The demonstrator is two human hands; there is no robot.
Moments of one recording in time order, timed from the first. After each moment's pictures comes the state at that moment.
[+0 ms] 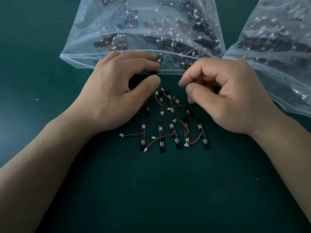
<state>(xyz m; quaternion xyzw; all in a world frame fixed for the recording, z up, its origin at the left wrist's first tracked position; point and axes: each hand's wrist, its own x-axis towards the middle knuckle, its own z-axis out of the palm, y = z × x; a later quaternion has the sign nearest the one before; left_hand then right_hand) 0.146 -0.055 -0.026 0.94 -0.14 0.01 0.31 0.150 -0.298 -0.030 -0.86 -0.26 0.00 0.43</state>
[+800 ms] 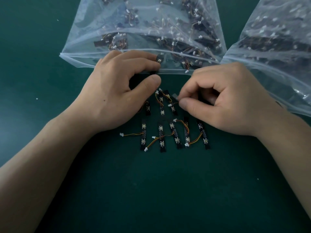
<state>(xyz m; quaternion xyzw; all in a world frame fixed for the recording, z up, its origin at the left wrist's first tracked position) 0.146 -0.055 -0.026 0.94 -0.15 0.01 0.31 0.153 -0.300 -0.027 -0.89 -0.31 0.02 0.34</state>
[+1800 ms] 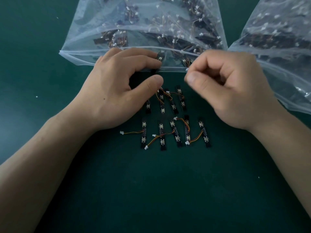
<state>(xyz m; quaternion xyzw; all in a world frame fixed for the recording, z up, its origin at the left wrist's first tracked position) 0.145 -0.054 -0.024 0.94 -0.15 0.00 0.31 0.153 -0.296 -0.032 -0.86 -0.23 -0.01 0.45</state>
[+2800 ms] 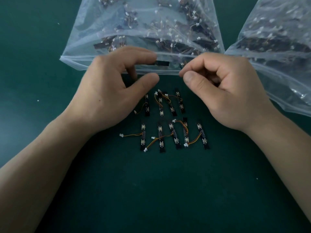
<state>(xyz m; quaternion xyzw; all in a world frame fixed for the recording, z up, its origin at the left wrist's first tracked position) 0.145 -0.050 -0.033 0.91 -0.14 0.07 0.38 0.153 -0.294 -0.034 -0.87 -0.20 -0.03 0.45</state>
